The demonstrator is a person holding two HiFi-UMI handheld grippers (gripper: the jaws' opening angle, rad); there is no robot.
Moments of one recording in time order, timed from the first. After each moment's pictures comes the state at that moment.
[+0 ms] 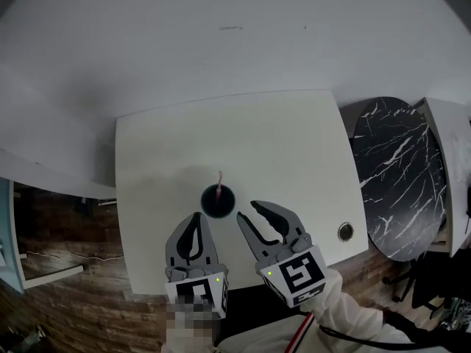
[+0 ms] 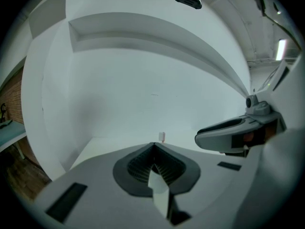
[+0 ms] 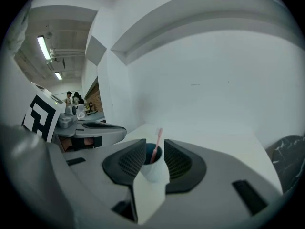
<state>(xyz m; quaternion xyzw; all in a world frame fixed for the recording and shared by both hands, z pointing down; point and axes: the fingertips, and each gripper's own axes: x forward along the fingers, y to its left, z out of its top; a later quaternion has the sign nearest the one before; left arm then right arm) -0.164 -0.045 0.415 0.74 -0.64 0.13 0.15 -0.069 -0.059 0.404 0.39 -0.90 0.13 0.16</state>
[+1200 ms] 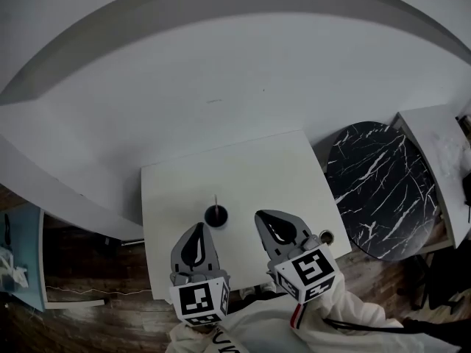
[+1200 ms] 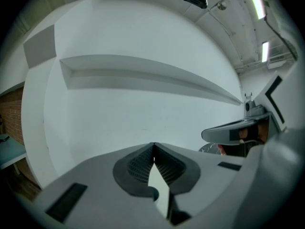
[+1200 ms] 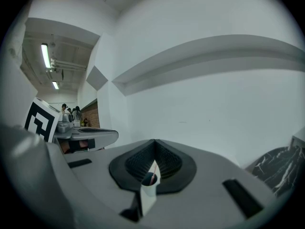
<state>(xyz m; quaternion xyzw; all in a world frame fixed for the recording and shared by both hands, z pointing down) -0.127 -0.003 0.249 0.77 -0.63 0.08 0.06 -0.001 -0.018 0.247 0.45 -0.89 0.10 0.06</state>
